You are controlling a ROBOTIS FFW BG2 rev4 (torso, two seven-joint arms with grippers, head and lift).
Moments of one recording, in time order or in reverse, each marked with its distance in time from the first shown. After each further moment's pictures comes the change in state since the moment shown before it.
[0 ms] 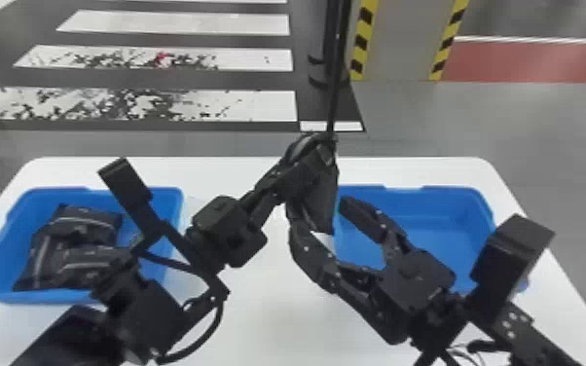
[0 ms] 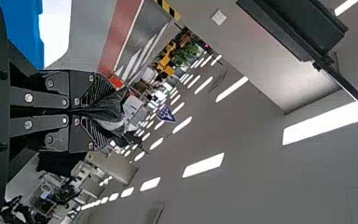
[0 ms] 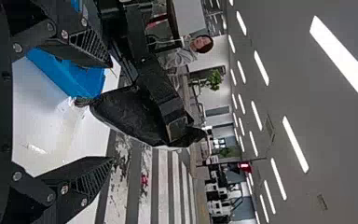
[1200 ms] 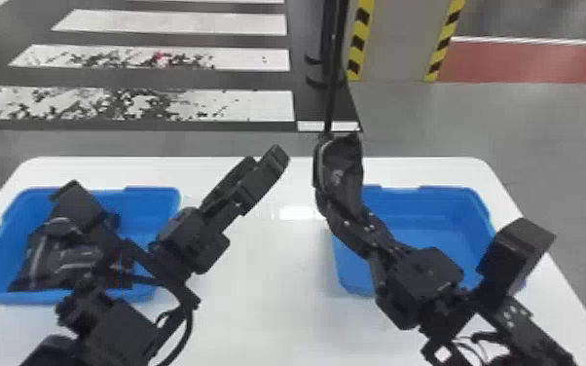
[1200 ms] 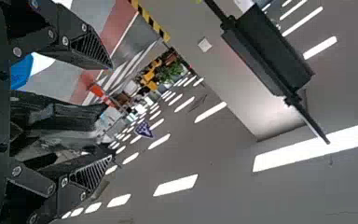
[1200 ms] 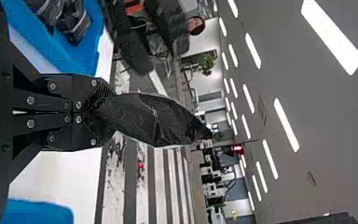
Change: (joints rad) left arm 0.084 -0.017 0.091 -0.005 0.114 -0.058 0.038; right arm -0.030 0.023 -0.082 0.128 -0.030 -0.082 -0.010
